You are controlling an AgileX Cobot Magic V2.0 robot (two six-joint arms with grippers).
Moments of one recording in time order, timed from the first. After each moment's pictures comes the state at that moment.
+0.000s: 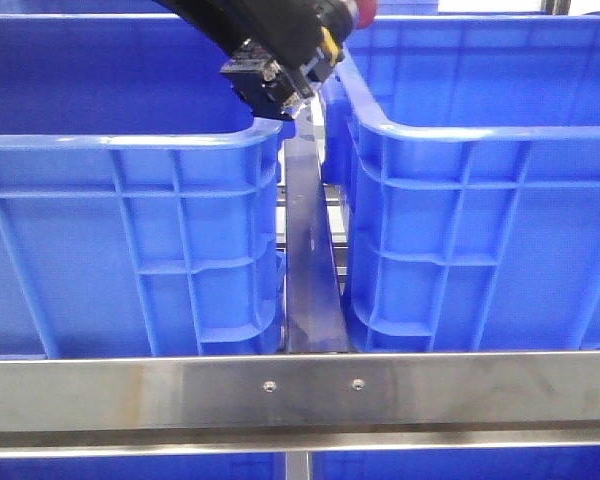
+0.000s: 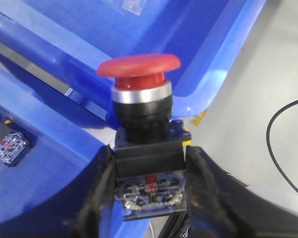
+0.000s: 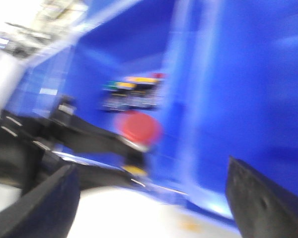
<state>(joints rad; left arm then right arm) -0.73 1.41 -1.25 -0.29 0.79 0.39 0.01 0.90 -0.69 1.35 0.80 -0.66</state>
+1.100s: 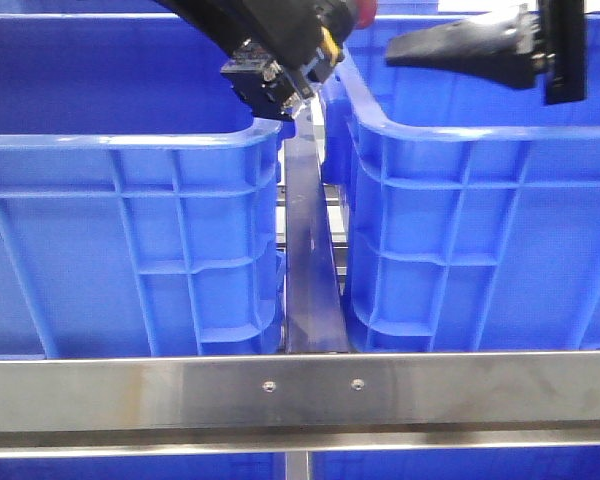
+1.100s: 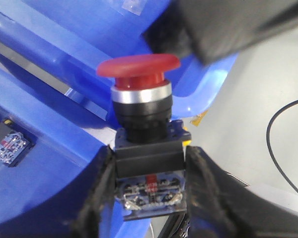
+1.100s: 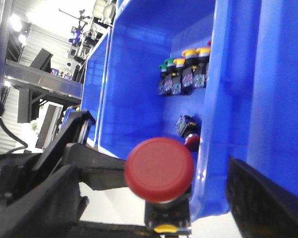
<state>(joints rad) -0.73 1.41 -1.25 -0.29 0.79 0.39 0.25 1.27 -0.71 1.75 0.80 -0.92</state>
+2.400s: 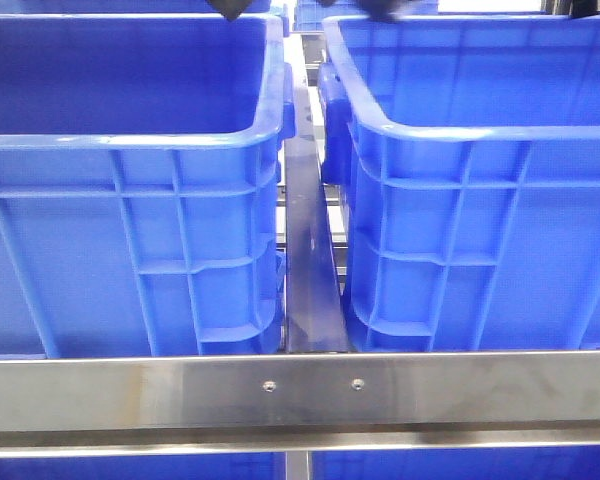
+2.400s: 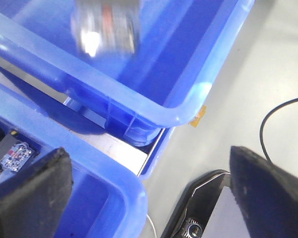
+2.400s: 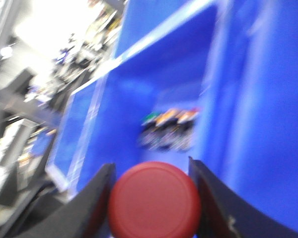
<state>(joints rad) -0.73 1.41 -1.33 -0.28 0.88 0.39 0.07 1.33 -0.90 1.66 0.78 -0.99</state>
